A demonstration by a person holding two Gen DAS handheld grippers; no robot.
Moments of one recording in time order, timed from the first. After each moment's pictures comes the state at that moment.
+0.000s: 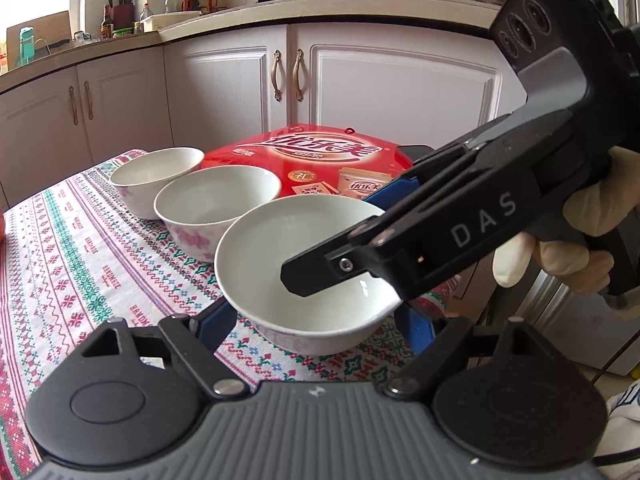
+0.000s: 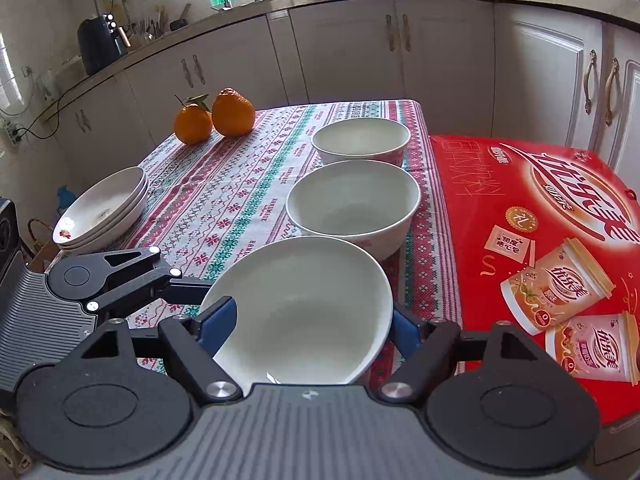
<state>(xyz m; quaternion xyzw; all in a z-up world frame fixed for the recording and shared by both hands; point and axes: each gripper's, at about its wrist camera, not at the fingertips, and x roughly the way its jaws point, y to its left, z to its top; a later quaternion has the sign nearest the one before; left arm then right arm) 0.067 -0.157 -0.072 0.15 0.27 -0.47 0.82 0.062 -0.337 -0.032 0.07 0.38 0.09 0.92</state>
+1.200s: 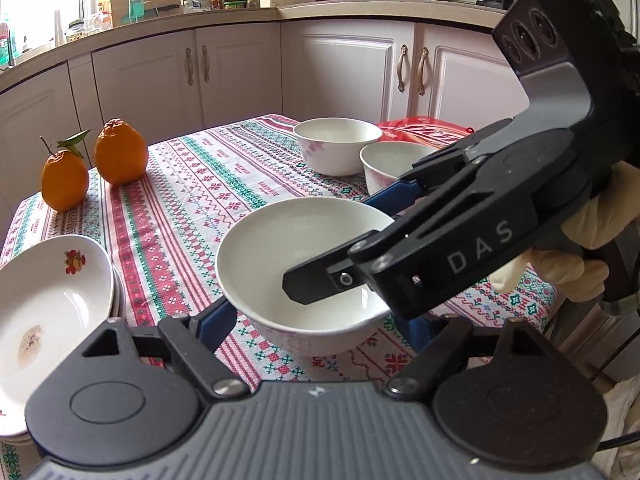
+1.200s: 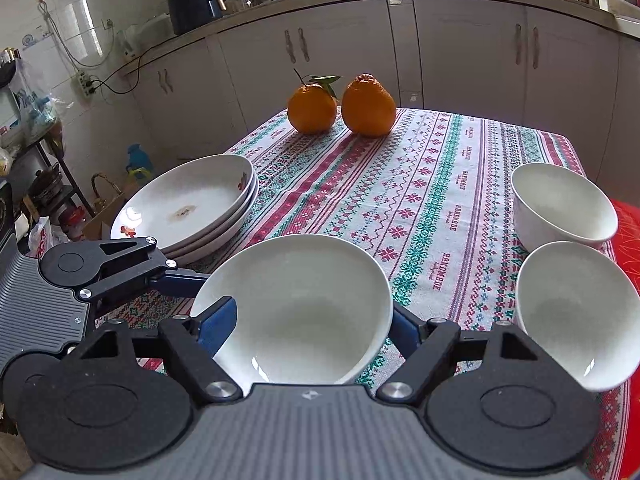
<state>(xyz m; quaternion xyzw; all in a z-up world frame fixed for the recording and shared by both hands) 0.116 -0.051 -0.063 0.13 0.31 -0.35 0.87 0.152 -0.216 -0.038 0.02 0.38 0.22 0.90</state>
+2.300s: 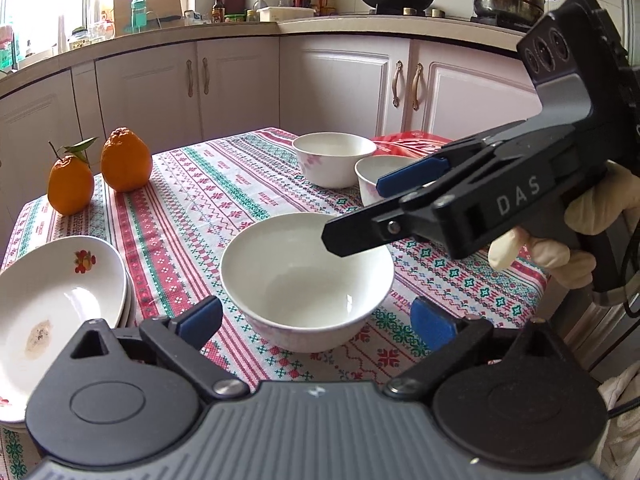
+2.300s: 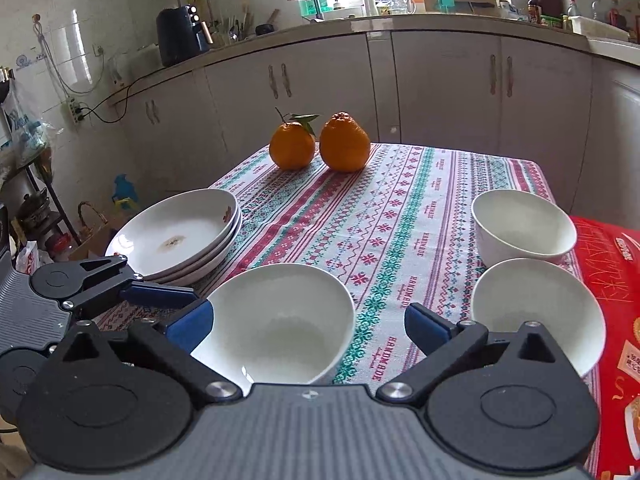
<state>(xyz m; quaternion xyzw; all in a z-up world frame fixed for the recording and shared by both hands) 0.104 -0.034 -0.055 0.11 0.29 -0.36 0.88 0.128 -0.235 -0.022 0.02 0.33 0.19 0.93</state>
